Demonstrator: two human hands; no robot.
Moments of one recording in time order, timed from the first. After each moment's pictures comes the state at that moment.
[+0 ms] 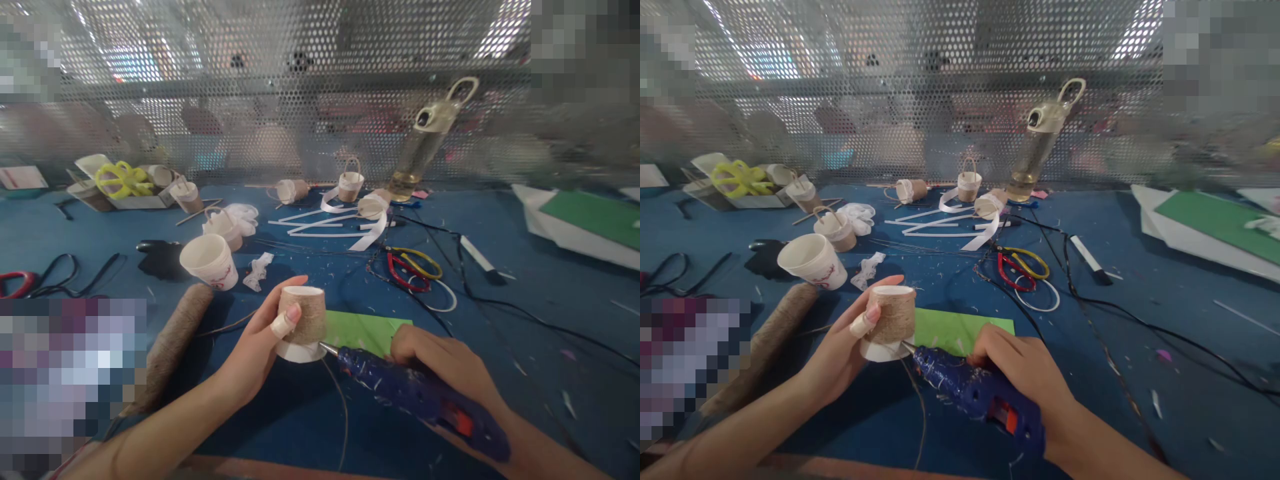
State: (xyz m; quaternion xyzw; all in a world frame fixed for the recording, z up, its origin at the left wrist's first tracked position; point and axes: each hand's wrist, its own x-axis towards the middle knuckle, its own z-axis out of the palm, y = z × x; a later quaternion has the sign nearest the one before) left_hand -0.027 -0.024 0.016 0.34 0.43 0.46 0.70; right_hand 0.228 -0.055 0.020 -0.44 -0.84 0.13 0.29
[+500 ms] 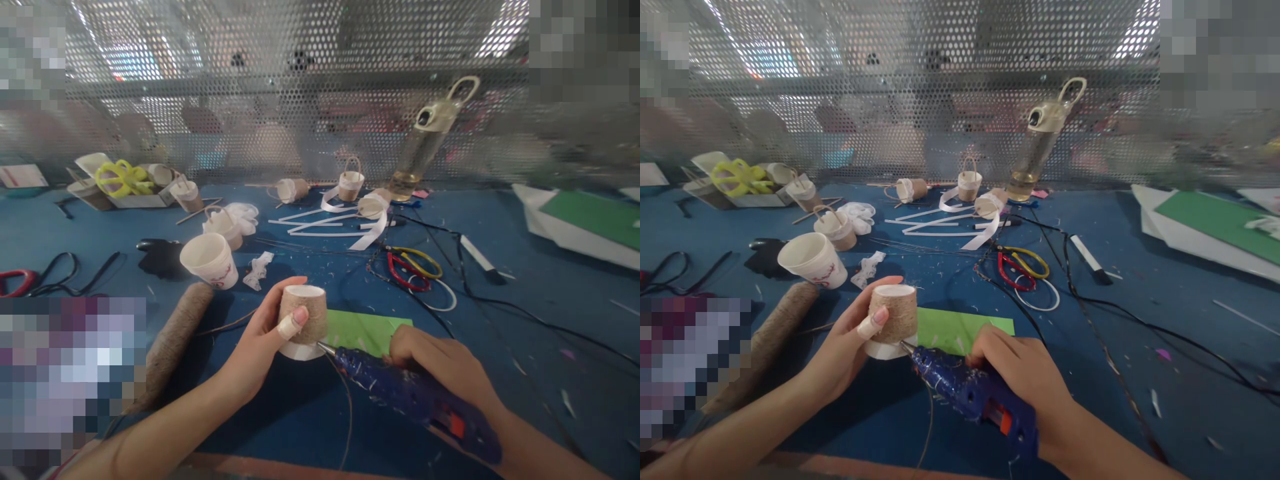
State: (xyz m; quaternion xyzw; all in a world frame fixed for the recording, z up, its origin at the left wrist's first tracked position) left_hand -0.025 -0.024 0.014 0.38 0.44 0.46 0.67; right_hand 0.224 -0.058 0.014 -0.46 -0.83 0.10 0.29
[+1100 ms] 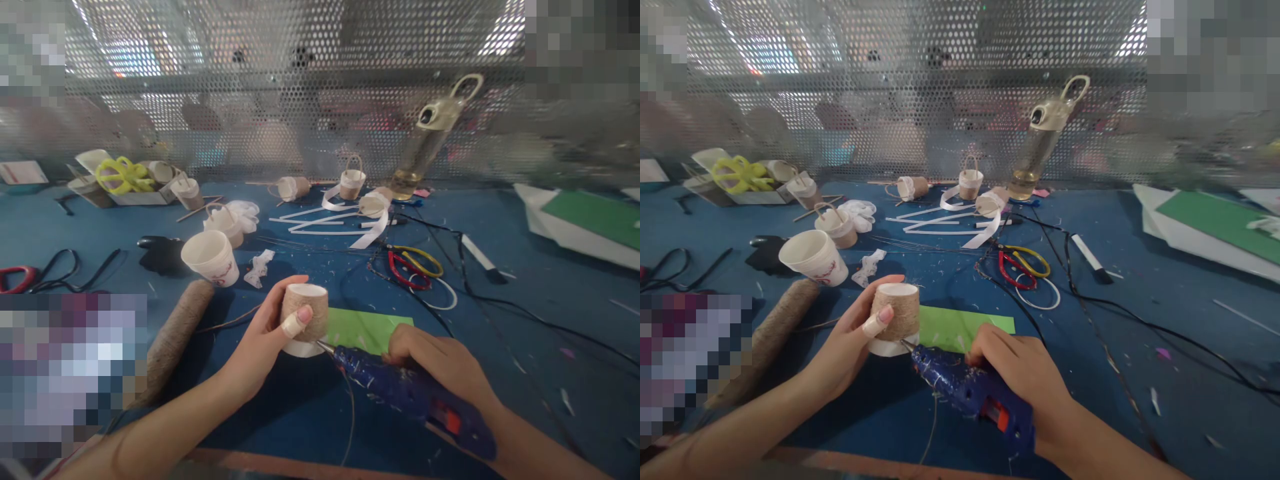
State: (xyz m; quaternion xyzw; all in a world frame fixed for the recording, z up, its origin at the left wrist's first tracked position) left_hand -0.022 -0.024 0.017 0.39 0.46 0.46 0.65; right_hand 0.224 -0.056 0.016 -0.45 -0.84 0.10 0.28
